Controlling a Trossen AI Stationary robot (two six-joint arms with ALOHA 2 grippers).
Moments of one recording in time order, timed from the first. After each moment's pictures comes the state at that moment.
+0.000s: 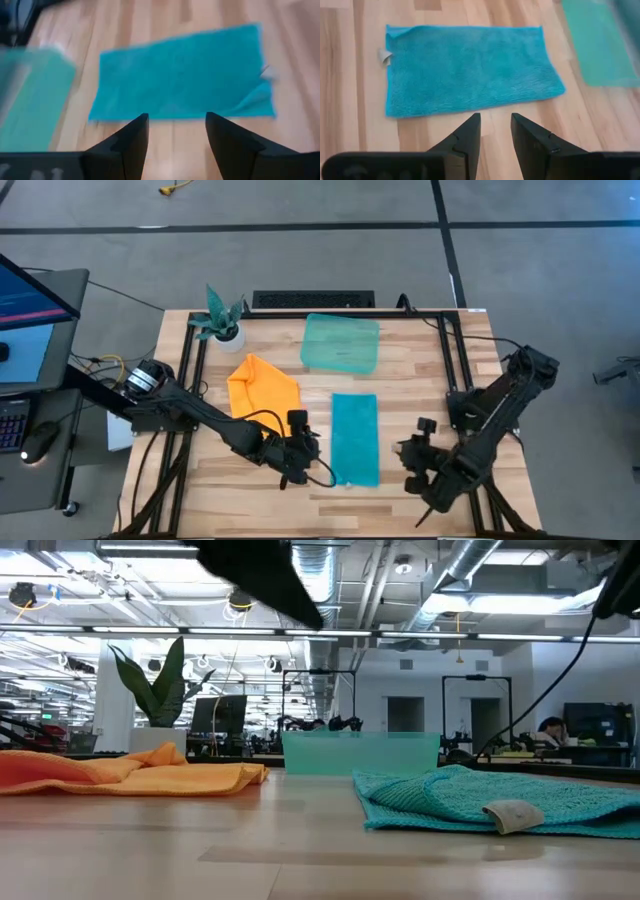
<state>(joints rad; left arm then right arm) -0.47 1.77 1.25 -0.34 -0.55 -0.14 0.92 1.52 1.11 -1.08 0.69 0.99</state>
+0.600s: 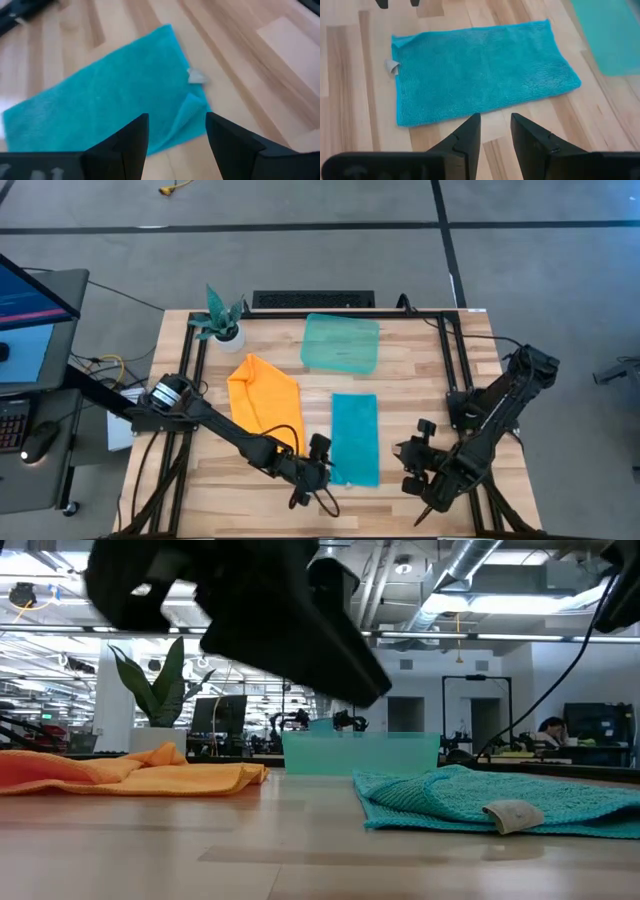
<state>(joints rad) -0.49 1.97 1.25 -0.05 -0.32 0.15 0.91 1.51 1.06 -0.98 0.67 1.05</state>
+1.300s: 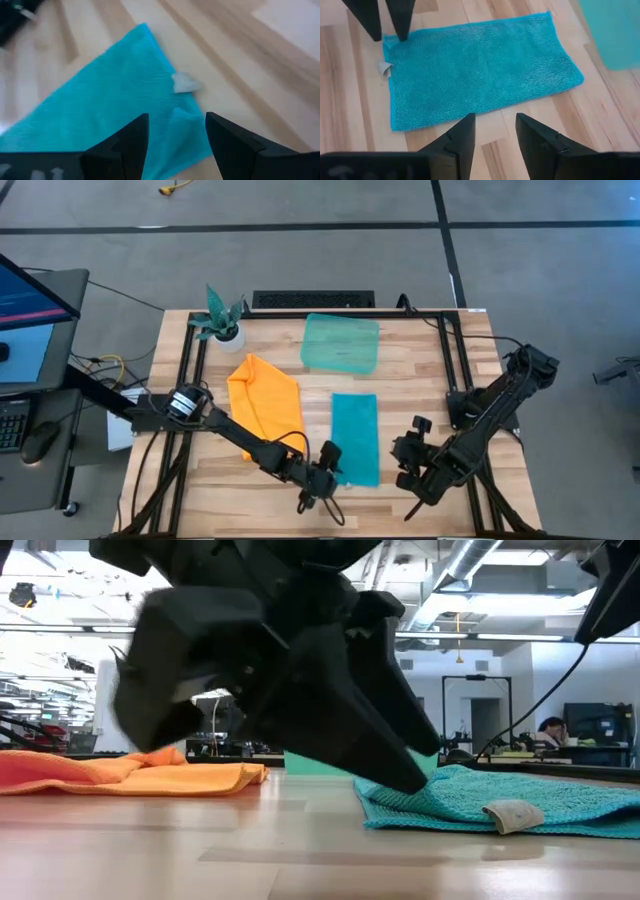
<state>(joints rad) -0.48 2.11 1.31 0.04 -0.28 0.31 0.84 1.51 1.06 -0.96 0.62 1.01</state>
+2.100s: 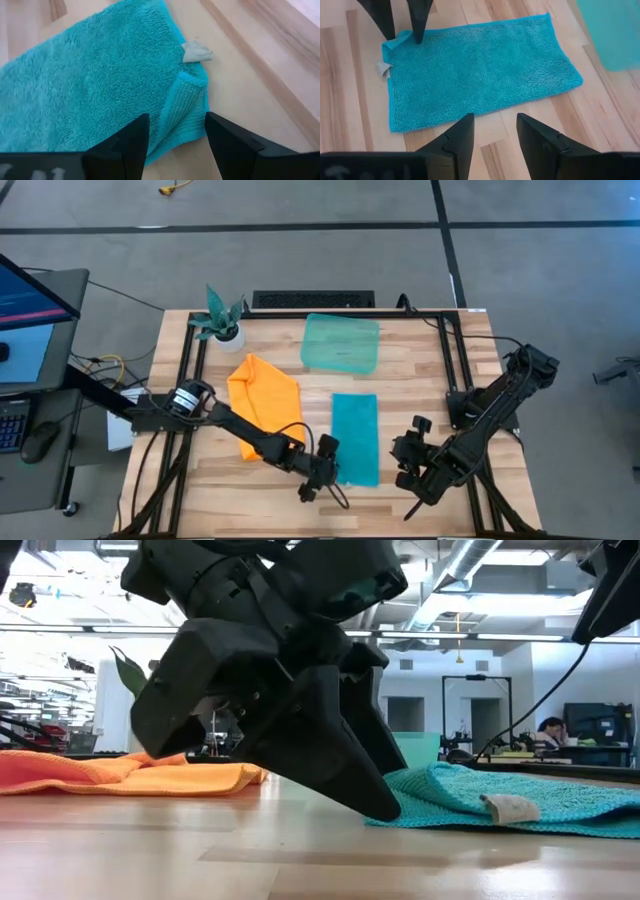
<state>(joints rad) -0.41 2.11 1.27 0.02 -0.19 0.17 0.84 1.51 1.06 -0.96 0.63 1.01</state>
